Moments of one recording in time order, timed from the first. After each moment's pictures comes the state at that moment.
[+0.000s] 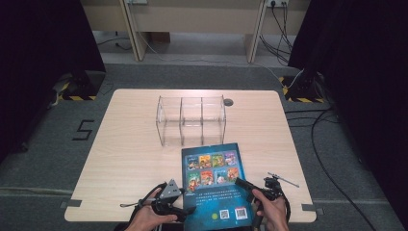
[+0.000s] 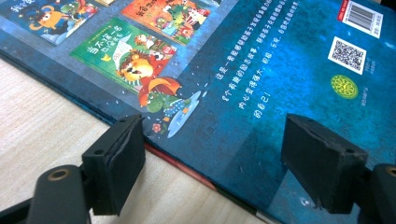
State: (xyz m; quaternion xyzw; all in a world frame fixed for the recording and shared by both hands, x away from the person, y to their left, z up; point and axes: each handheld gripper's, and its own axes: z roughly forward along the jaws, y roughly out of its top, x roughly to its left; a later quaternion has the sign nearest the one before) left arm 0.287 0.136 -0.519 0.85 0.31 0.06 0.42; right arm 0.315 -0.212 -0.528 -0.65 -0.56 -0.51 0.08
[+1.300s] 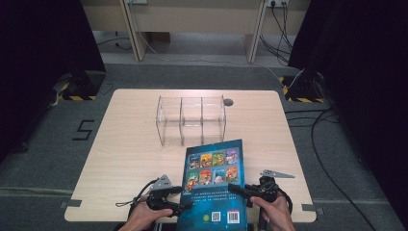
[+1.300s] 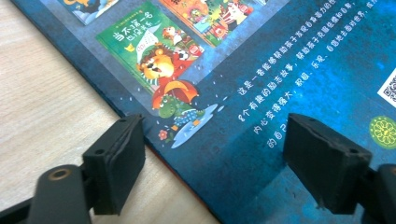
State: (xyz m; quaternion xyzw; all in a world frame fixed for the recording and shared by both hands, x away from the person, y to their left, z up) left arm 0.297 0.153 -0.522 0.80 0.36 0.01 0.47; right arm 0.310 -0.200 -0.494 -0.47 -0.69 -0.54 0.09
